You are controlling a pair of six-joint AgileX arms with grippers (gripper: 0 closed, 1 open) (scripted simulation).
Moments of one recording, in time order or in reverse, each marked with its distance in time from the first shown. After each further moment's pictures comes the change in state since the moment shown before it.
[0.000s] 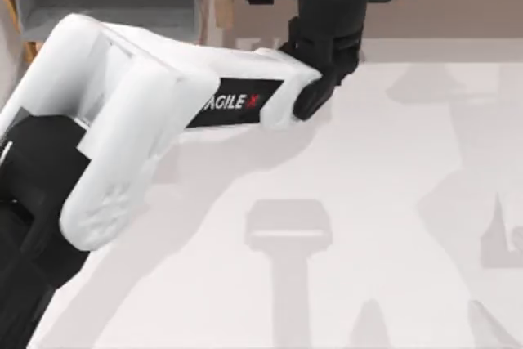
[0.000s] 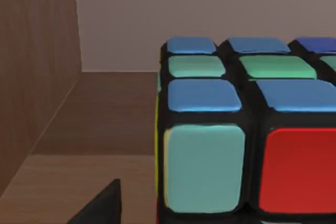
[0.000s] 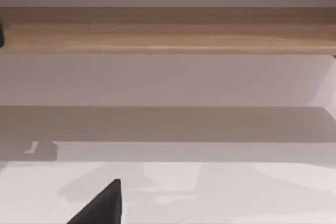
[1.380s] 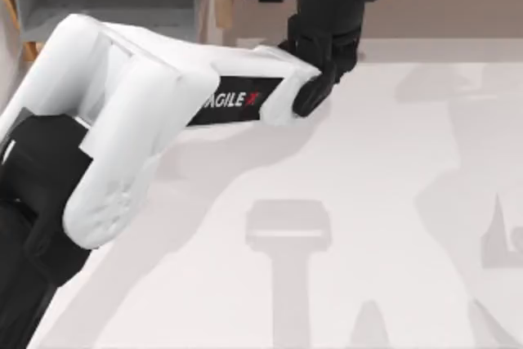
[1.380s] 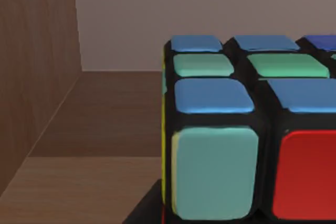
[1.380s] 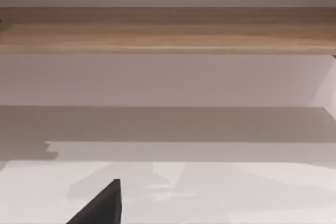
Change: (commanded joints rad) left arm 0.005 0.010 0.017 -0.008 0.005 -0.001; right arm 0.000 0.000 0.000 0.000 0.000 0.000
